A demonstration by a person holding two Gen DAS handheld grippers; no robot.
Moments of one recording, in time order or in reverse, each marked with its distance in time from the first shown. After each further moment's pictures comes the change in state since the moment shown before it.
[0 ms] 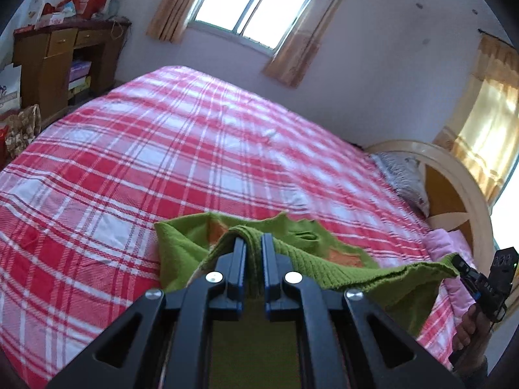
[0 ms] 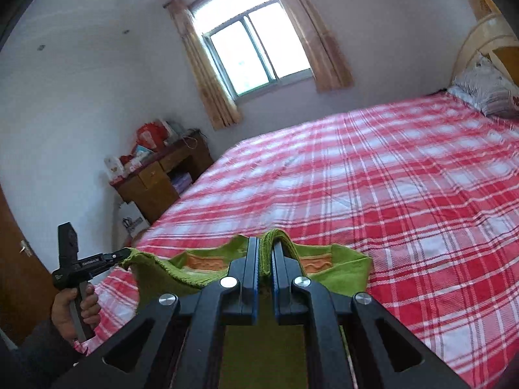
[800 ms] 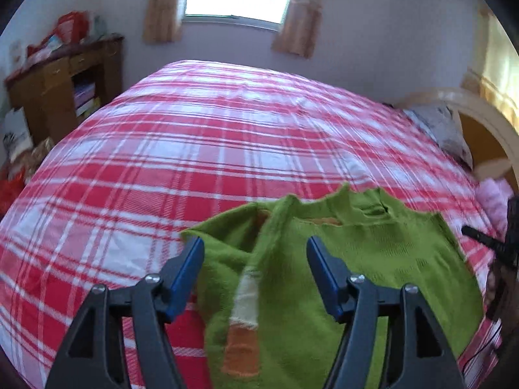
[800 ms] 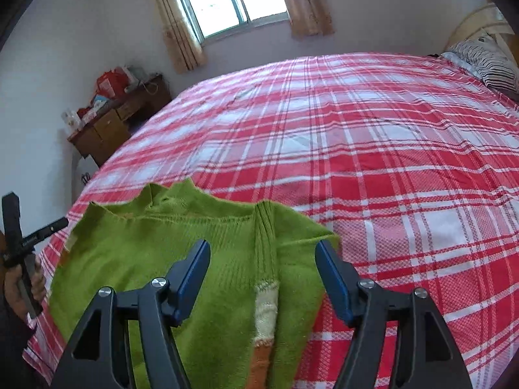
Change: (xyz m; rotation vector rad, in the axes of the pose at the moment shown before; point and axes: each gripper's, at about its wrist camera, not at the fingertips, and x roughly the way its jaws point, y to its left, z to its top) left arm 0.066 0.007 -0.007 0.220 0.083 0.178; right arm 0.130 -0.078 -0.030 -0.041 0.250 -0.145
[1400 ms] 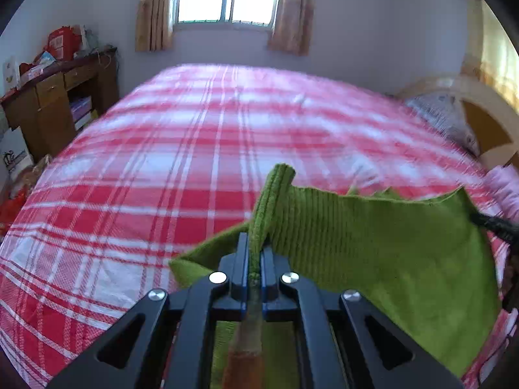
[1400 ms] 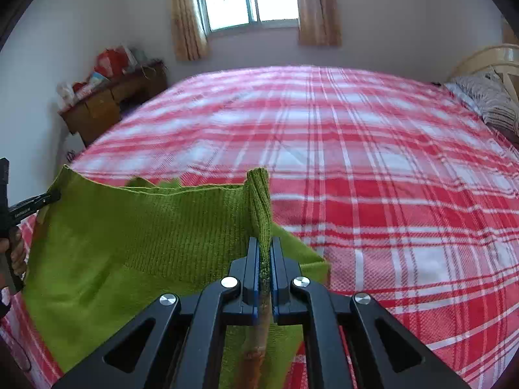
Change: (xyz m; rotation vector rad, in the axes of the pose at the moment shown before) left arm 0.032 -0.005 0.011 0.034 0.012 0.050; right arm 0.012 0.014 0.010 -0.125 0.004 -0.110
